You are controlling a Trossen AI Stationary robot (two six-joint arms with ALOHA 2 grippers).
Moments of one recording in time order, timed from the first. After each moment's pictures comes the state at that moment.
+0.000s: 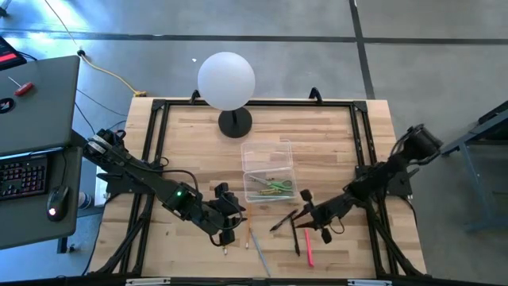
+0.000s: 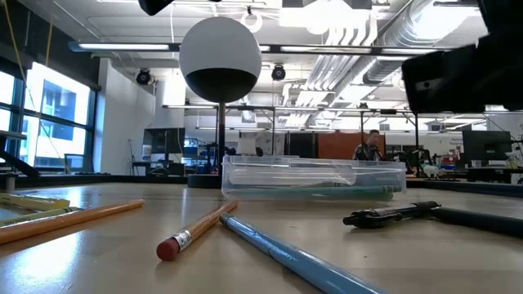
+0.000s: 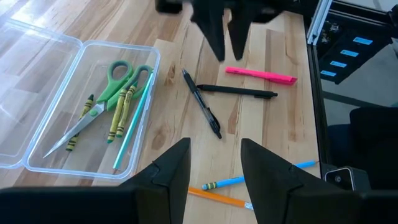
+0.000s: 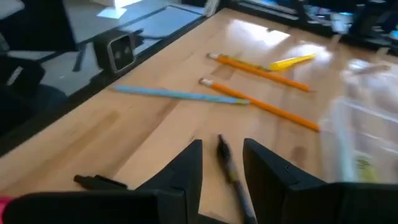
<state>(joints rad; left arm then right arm) -0.56 1.56 1.21 -0.39 -0.48 -0.61 0.60 1.52 0.35 0.81 0.18 -0.05</state>
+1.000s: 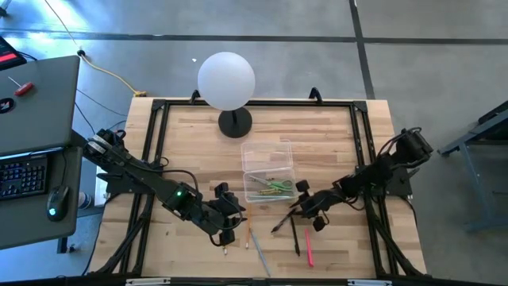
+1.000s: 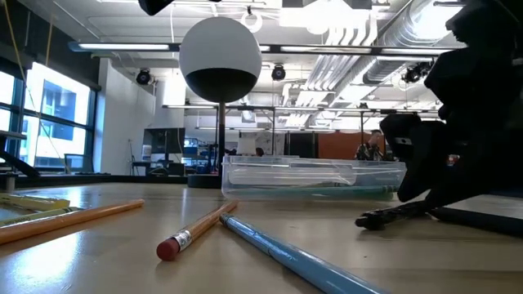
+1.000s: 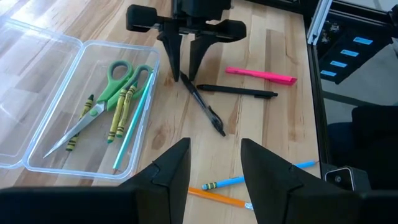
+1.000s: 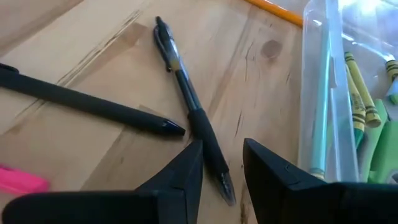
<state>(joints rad) -0.56 1.56 1.21 -0.39 -0.48 -0.61 0.44 1.61 0.35 0.62 0.14 -0.11</state>
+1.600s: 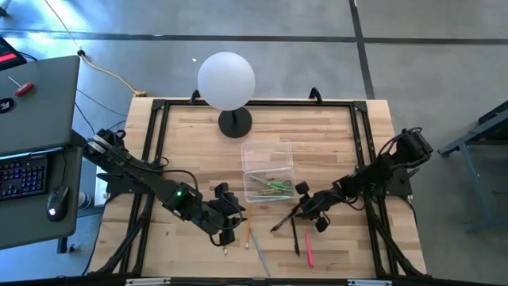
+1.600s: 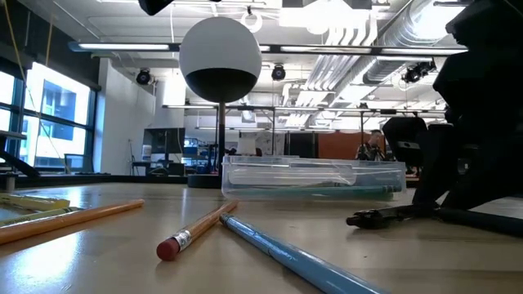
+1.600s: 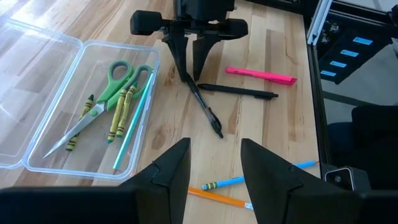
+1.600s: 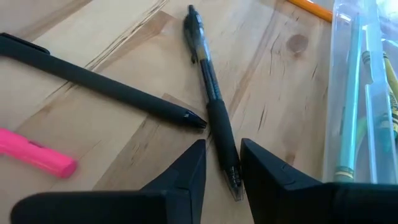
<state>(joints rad) -0.56 1.56 1.21 -0.39 -0.48 -0.61 0.44 1.61 0.35 0.59 0.08 -0.14</state>
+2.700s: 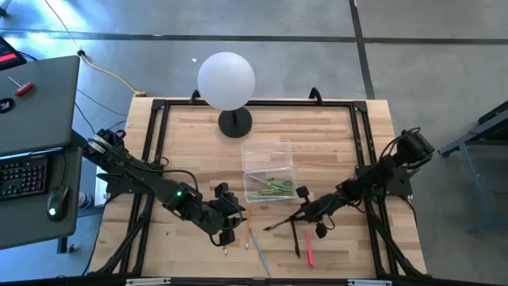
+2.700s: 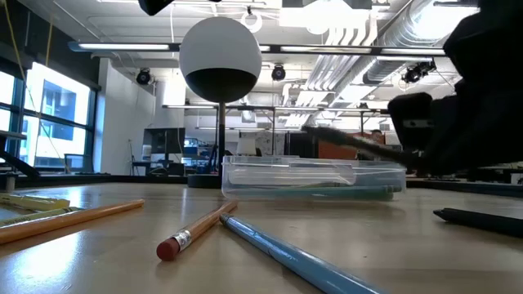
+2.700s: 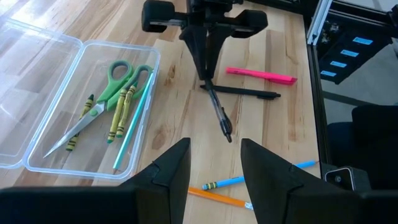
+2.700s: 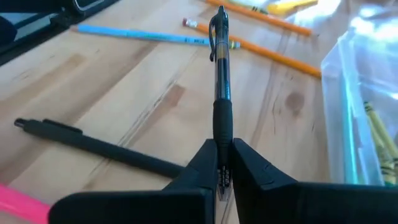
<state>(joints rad) -0.56 1.56 1.21 -0.39 -0.48 -0.61 0.52 1.60 0.35 0.75 0.14 -0.05</state>
